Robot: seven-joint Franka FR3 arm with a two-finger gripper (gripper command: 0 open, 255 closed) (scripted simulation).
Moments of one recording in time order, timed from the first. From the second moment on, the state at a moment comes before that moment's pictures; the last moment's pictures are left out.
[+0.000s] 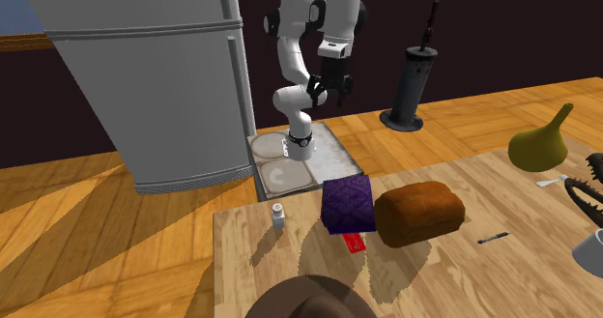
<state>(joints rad) -0.02 -0.81 0.05 -2.34 -0.12 1.64 -0.02</state>
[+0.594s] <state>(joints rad) -0.05 -0.77 -0.08 -2.49 -0.18 1.89 -0.12</state>
